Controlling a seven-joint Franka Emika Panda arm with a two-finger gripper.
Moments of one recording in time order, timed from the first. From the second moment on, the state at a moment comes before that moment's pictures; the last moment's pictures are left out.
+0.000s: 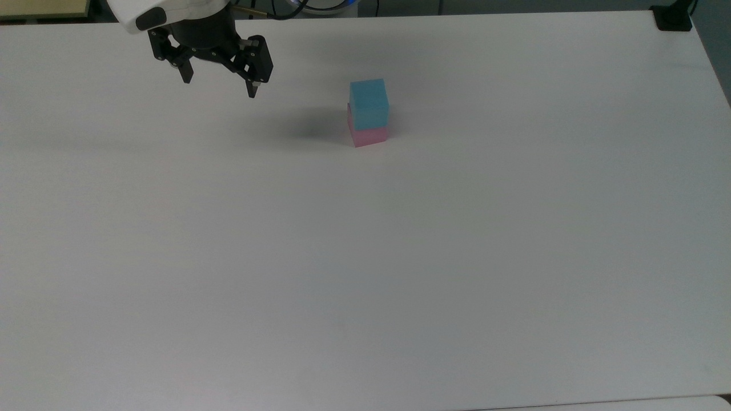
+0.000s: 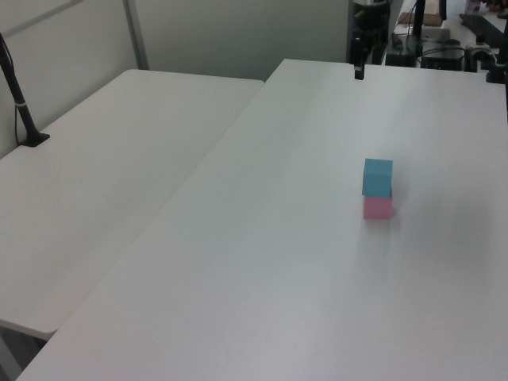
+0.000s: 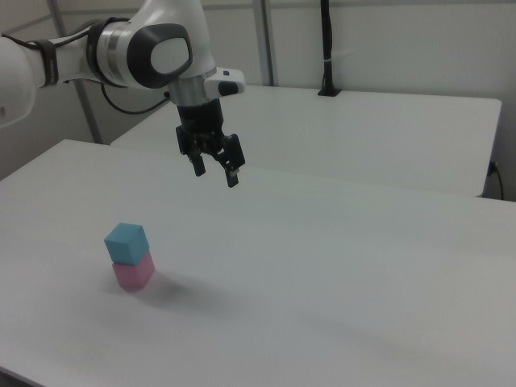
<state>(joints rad) -0.04 0.14 -0.09 -1.61 -0.05 1.76 0.07</state>
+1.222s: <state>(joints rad) 0.00 0.17 -0.09 -1.61 -0.06 1.80 0.07</state>
